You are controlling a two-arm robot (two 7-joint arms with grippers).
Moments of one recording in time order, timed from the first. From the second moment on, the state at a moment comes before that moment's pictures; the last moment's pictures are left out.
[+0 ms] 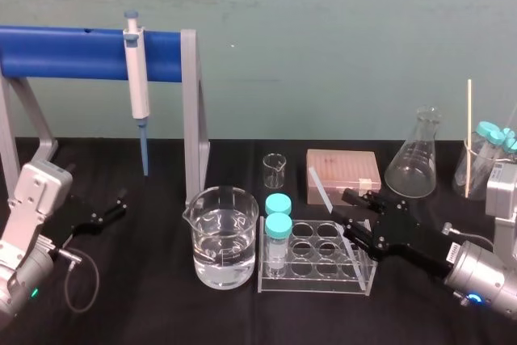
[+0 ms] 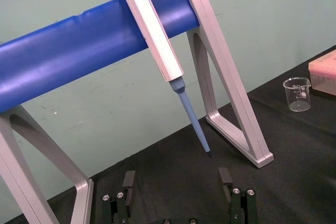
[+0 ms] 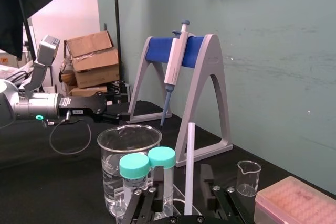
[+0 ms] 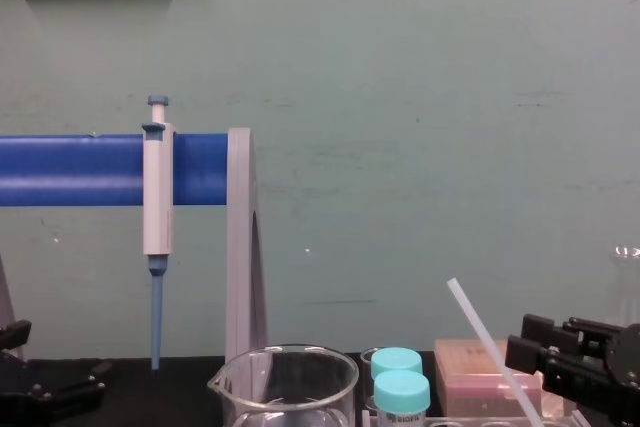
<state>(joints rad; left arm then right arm) -0.20 0.60 0.45 -1.41 -0.25 -0.12 0.03 0.31 0.51 -0.40 -1.20 0.61 -0.32 0.85</state>
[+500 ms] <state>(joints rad) -0.20 0.60 0.45 -1.41 -0.25 -0.12 0.03 0.30 0.51 -0.39 -1.22 0.61 -0.31 0.81</state>
